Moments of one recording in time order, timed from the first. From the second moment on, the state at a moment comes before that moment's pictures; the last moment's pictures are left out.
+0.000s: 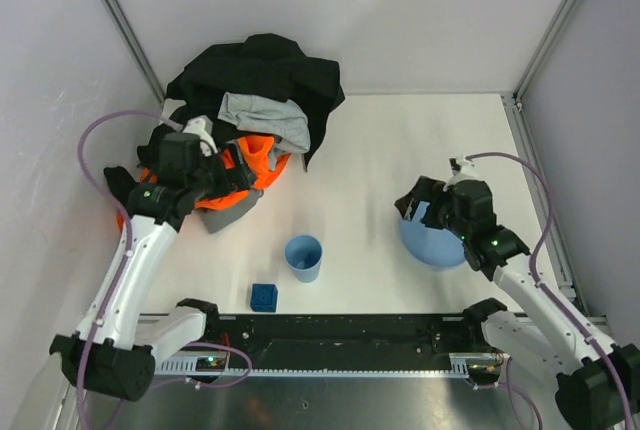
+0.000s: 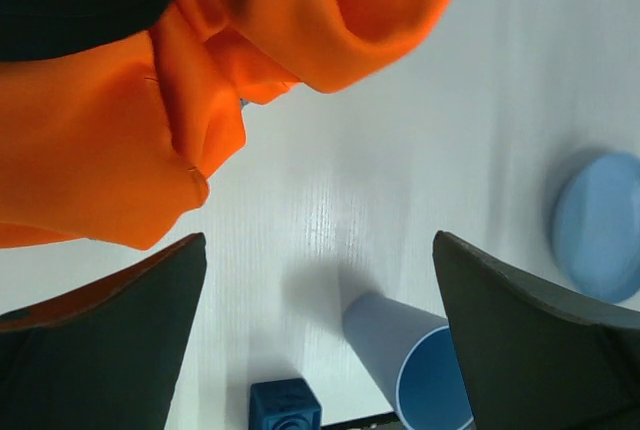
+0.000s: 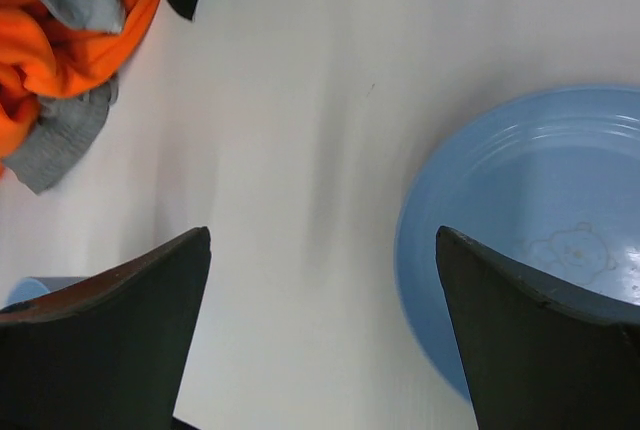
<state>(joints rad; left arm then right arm) -0.16 1.00 1.09 -0.75 0.08 -0.43 0.35 0.82 0.59 -0.24 -0.07 0.57</state>
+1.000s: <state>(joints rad) -0.48 1.09 1.10 -0.97 -0.48 -0.45 0.72 1.00 0.69 -0.32 0.31 0.54</state>
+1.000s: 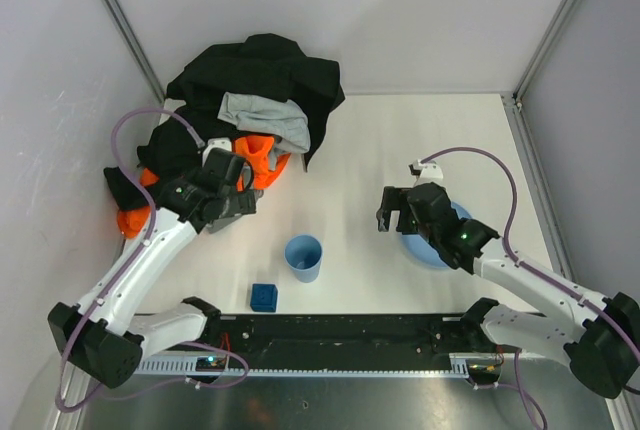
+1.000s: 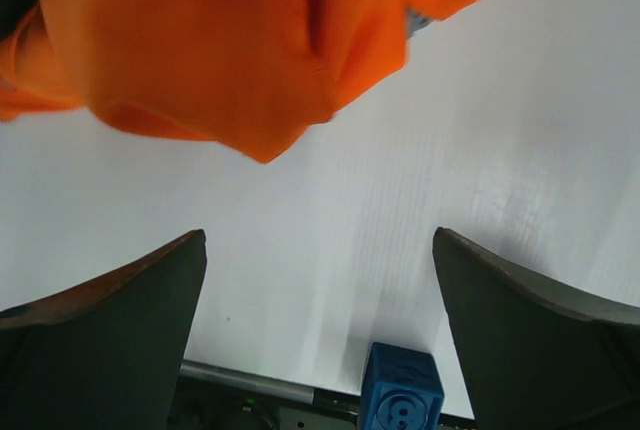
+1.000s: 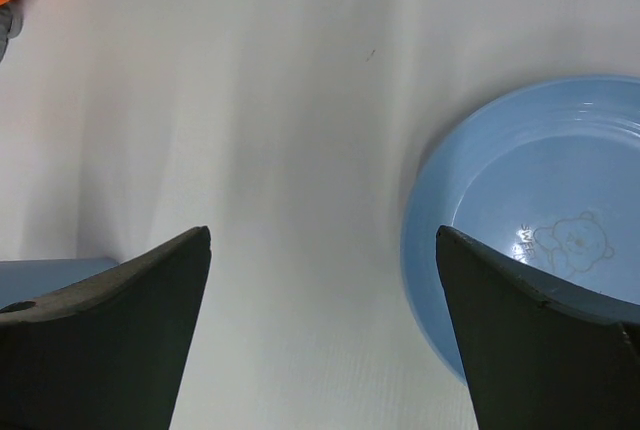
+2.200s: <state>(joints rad) -0.30 1.58 1.29 -0.73 -0.31 -0.30 0.70 1.07 0.70 -0.32 0.25 0.52</state>
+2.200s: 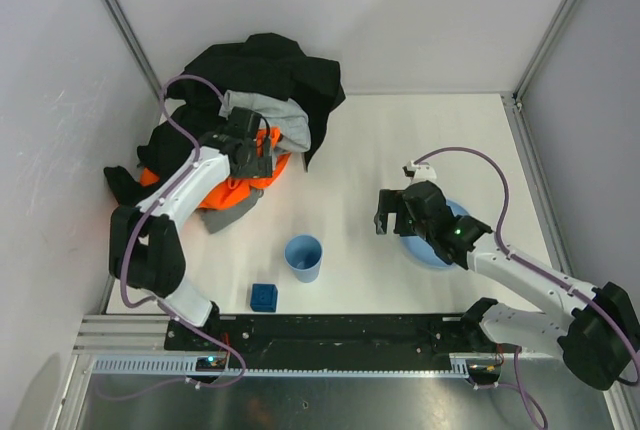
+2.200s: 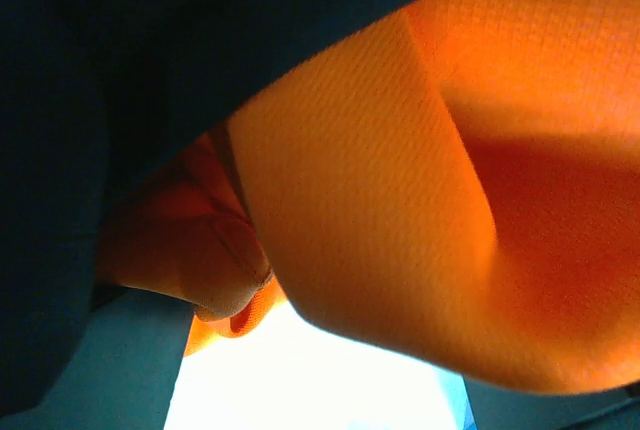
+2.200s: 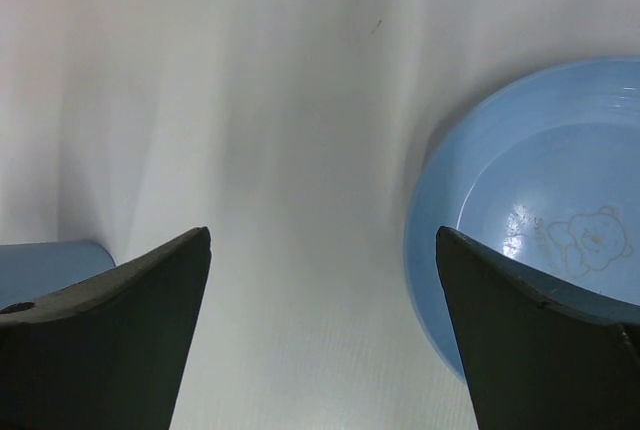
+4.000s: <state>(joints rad) -0.18 1.82 1.93 -0.81 -0.47 -0.09 0.64 1.12 0.70 -0.27 0.15 0.49</state>
